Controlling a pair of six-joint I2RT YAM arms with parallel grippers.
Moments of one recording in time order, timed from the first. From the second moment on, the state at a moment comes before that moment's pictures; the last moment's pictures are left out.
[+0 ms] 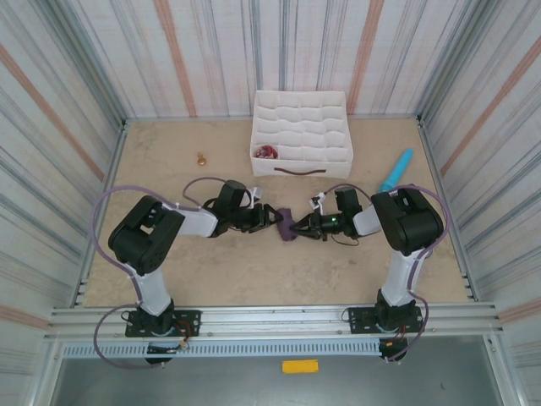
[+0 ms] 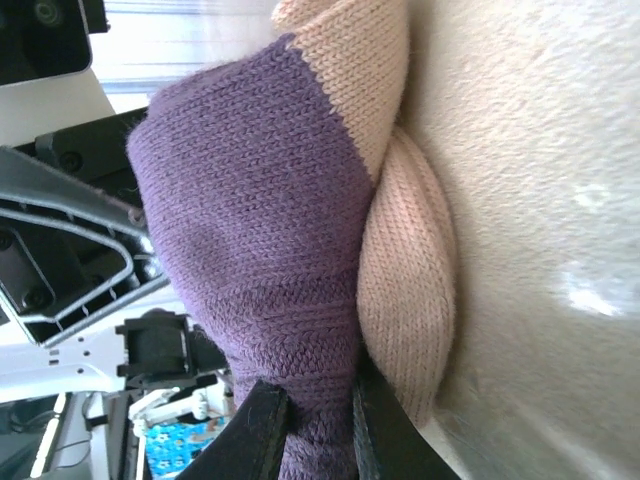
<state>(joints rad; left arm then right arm) -0.59 1.82 0.78 0.32 0.58 -0.79 0.30 1.91 0.61 0.45 -1.08 0.75</state>
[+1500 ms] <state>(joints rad) -0.68 1.91 1.01 0.11 0.42 -0.63 0.23 1.67 0.63 0.03 -0.92 0.71</state>
